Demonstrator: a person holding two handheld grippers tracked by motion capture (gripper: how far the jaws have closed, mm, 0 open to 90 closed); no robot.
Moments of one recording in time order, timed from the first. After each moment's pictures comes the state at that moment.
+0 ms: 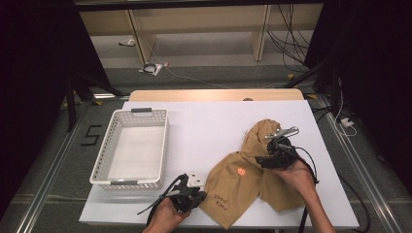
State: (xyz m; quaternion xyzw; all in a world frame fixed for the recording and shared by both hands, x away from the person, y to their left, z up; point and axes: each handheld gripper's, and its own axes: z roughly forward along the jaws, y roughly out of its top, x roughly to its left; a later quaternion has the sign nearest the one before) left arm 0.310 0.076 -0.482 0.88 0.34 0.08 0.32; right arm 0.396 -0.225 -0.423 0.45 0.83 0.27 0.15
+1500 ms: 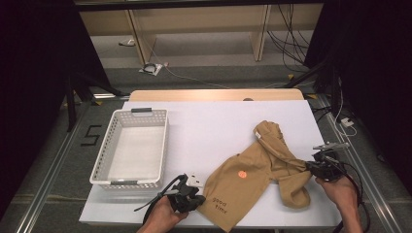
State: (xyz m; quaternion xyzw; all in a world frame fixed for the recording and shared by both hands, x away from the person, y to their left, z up) left arm 0.311 0.081 -0.477 0.90 0.32 0.03 0.30; right arm 0.365 -0.344 -0.446 0.57 0.77 0.22 0.20
